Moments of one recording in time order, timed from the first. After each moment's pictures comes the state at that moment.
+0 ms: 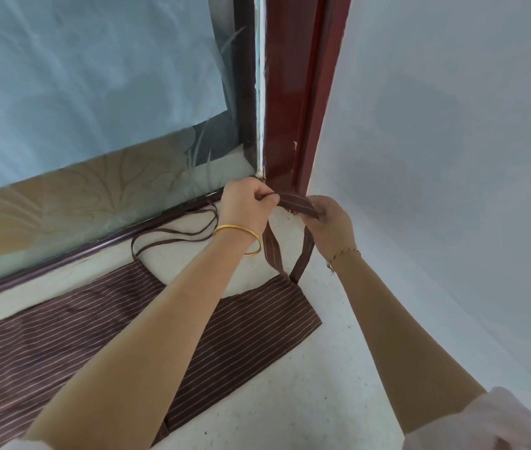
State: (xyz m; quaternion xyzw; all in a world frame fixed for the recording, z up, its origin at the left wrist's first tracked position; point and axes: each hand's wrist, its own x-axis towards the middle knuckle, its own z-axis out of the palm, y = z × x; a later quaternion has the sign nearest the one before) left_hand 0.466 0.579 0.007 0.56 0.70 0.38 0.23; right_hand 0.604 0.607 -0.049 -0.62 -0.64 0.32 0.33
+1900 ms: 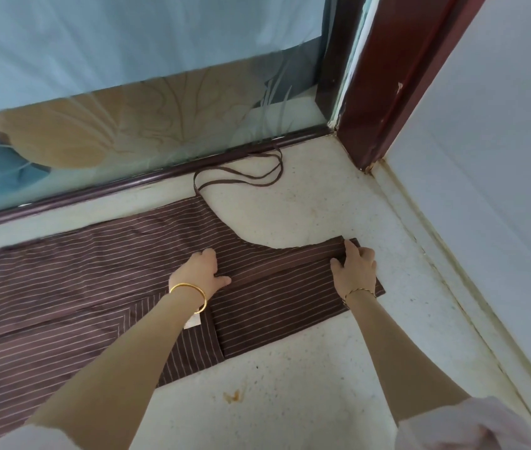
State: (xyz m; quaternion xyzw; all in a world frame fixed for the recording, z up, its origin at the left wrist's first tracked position) left_hand 0.315 0.430 -0.157 0.50 0.82 -0.03 0.26; right_hand 0.567 0.521 -0.183 -0.71 -0.64 0.29 0.06
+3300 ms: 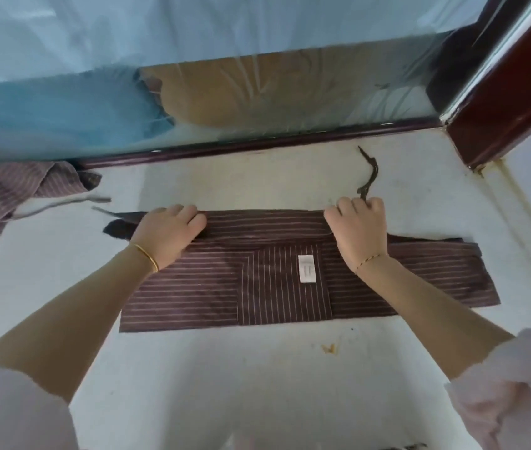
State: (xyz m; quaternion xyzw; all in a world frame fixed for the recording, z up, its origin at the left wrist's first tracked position) left_hand 0.115 0.278 -0.107 0.72 0.68 -0.13 -0.07; right_hand 0.399 0.447 -0.114 -0.34 -0.93 -0.14 0.06
